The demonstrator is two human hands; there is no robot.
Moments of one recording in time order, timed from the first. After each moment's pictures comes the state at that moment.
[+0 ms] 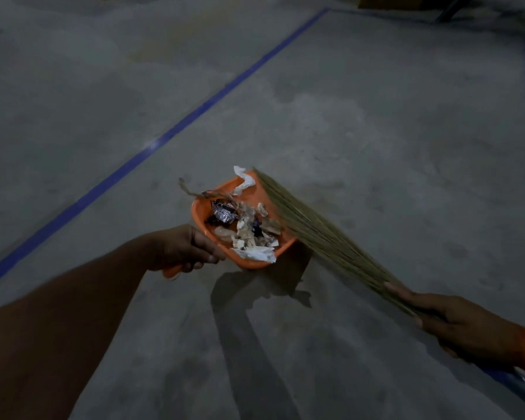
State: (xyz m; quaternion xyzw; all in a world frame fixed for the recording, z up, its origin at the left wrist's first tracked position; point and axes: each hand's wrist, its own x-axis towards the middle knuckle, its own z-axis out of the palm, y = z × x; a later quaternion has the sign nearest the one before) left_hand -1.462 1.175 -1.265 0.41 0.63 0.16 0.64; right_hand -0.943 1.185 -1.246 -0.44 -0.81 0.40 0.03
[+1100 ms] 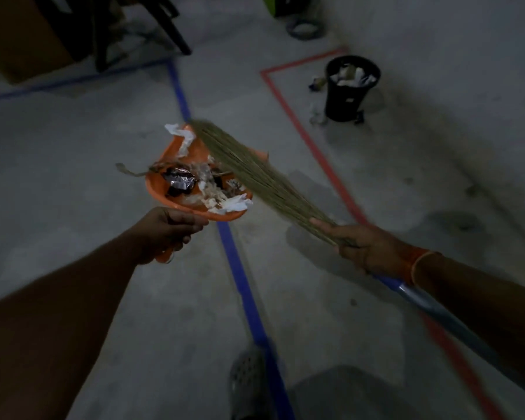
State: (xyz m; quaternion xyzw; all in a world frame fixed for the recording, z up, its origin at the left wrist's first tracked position) left_hand -0.749 1.463 -0.882 0.62 0.45 0.05 0.64; right_hand -0.414 1.203 -0.849 -0.70 -0.58 0.38 0.18
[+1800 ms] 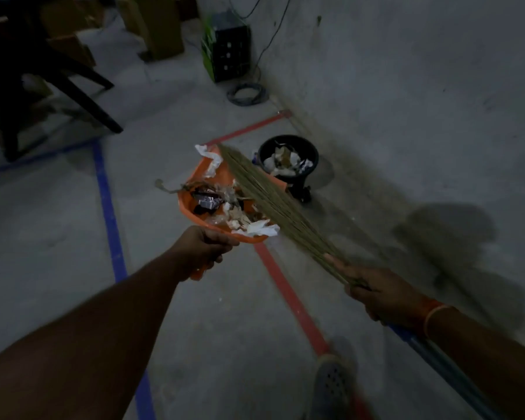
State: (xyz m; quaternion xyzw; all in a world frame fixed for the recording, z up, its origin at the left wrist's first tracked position) left_hand -0.255 1.638 -0.879 0.69 0.42 0.00 0.59; right_hand -0.022 1.338 -0.853 -0.76 -0.47 0.38 0.22
